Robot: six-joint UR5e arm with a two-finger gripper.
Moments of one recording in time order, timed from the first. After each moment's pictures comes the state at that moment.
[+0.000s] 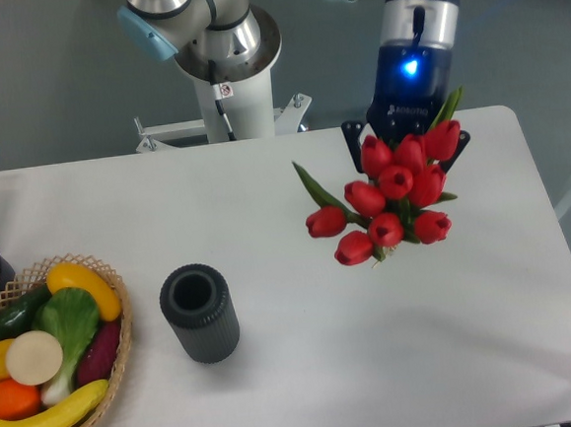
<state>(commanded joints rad) 2.70 -1.66 -1.75 -0.73 1.05 0.93</state>
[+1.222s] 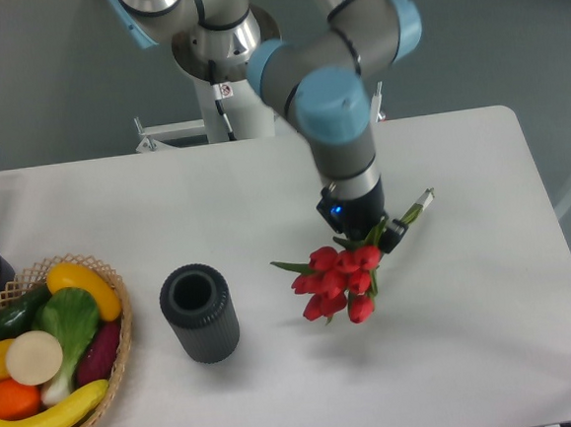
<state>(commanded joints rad) 2.45 -1.93 -1.77 -0.85 1.79 1.20</state>
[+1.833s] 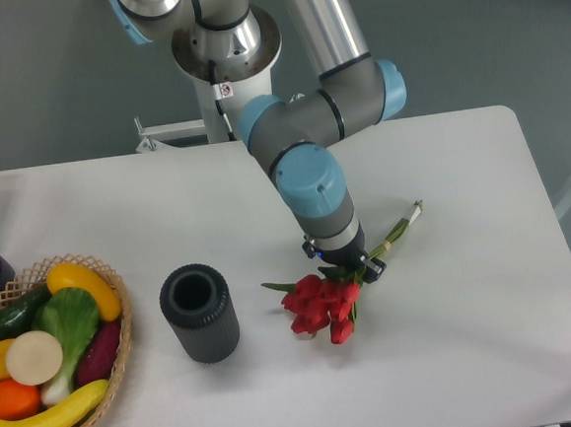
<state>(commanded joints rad) 2.43 -2.03 -1.74 -0.84 1.79 1.17</state>
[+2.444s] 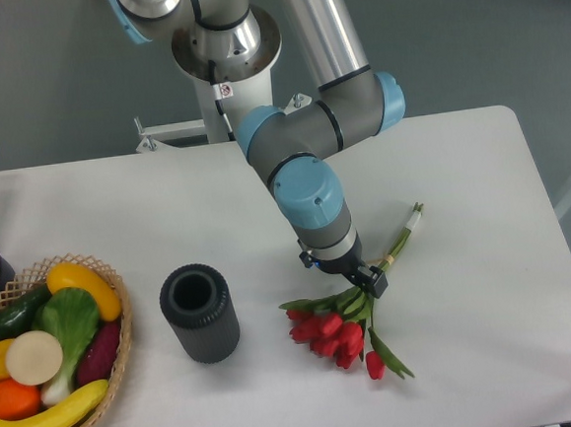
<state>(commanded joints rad) 2.44 -1.94 -1.74 -0.82 1.71 1.17</state>
